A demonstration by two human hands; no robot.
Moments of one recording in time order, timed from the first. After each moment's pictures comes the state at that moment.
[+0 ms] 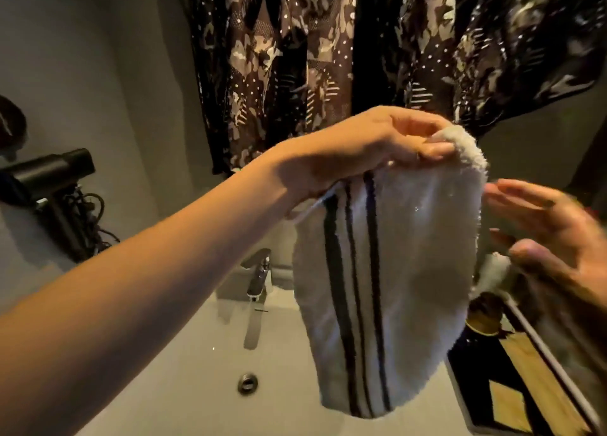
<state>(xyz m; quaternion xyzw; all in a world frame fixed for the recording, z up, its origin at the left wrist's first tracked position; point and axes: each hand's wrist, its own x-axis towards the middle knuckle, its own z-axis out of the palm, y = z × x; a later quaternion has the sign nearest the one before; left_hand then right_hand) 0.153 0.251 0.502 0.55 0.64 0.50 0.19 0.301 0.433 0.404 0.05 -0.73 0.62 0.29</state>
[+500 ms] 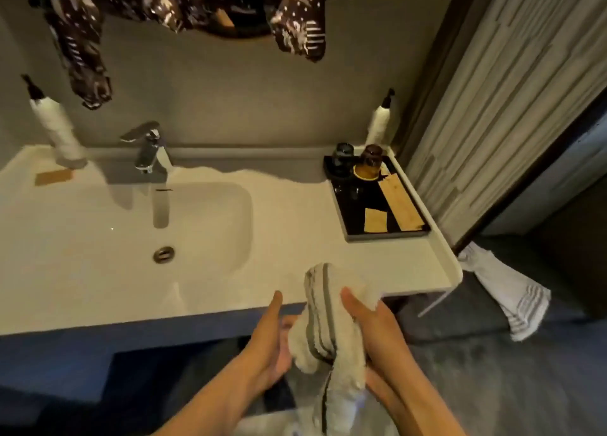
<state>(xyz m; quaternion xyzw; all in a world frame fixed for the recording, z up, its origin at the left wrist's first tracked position) 0.382 0.259 0.060 -0.17 0.47 0.68 0.54 0.479 0.390 0.136 -0.40 -0.59 0.70 0.08</state>
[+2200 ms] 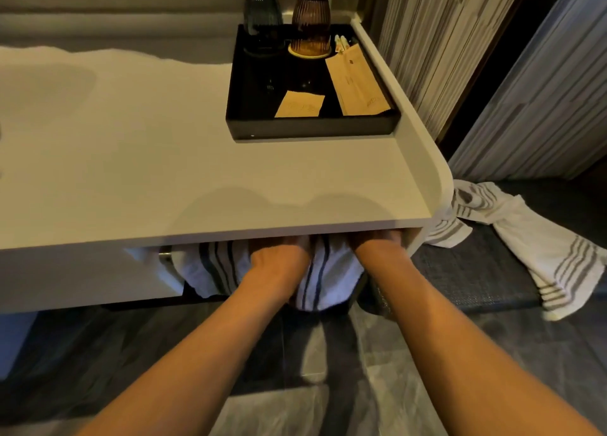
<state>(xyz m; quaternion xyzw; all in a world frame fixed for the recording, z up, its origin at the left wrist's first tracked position) 0.415 0.561 -0.128 0.29 0.92 -0.02 0.28 0.471 0.706 -0.144 -0.36 -0.87 0.26 -0.21</state>
